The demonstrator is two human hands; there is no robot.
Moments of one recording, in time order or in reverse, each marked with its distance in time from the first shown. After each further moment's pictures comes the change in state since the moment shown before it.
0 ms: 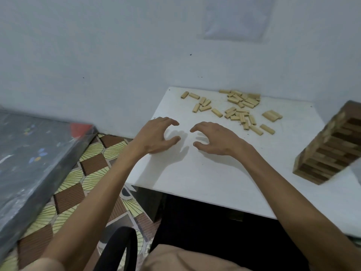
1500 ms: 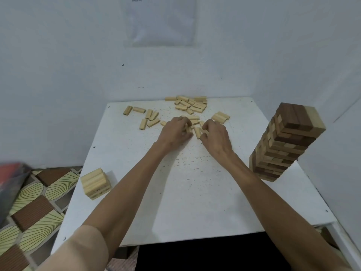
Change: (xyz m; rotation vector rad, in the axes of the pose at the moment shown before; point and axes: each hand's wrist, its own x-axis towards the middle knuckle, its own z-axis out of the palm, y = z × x) left_hand 0.198 0.113 0.125 -0.184 -0.004 0.276; right_hand -0.027 0.122 -0.003 0.097 0.529 0.669
